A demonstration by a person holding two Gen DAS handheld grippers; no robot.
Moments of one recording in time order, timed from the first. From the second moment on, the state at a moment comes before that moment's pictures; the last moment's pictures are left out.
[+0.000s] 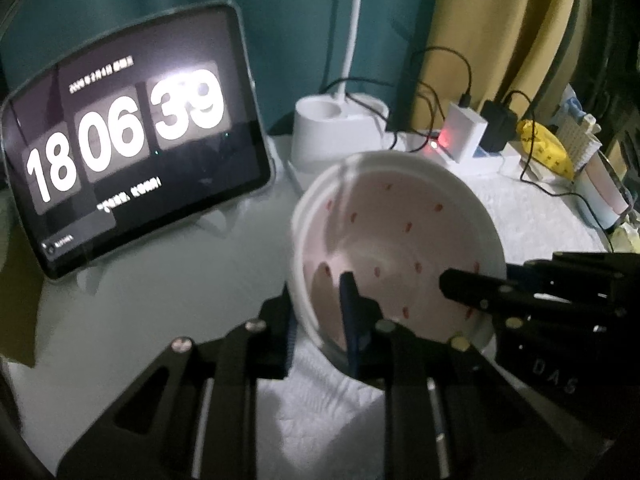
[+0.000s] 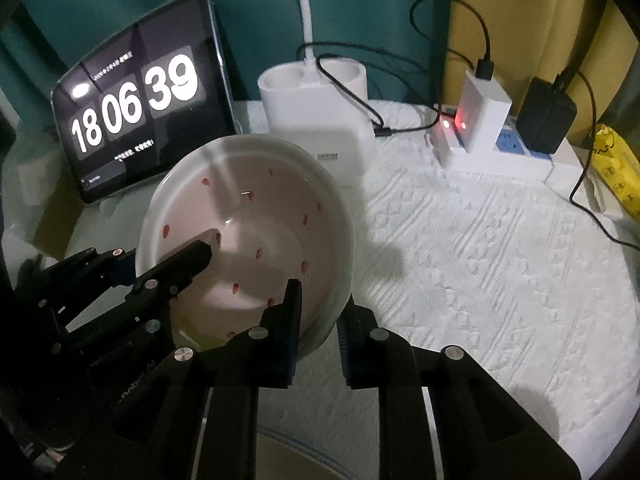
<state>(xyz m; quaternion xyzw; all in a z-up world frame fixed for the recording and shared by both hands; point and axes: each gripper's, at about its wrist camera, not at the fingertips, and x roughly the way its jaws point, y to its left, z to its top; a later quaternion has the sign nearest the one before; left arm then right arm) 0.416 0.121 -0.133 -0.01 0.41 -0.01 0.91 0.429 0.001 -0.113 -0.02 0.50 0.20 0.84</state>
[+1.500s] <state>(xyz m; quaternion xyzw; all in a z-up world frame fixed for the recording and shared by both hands) 0.310 0.071 -0.053 -0.01 0.34 0.00 0.94 0.331 -0.054 -0.027 -0.01 0.42 0.23 0.88</state>
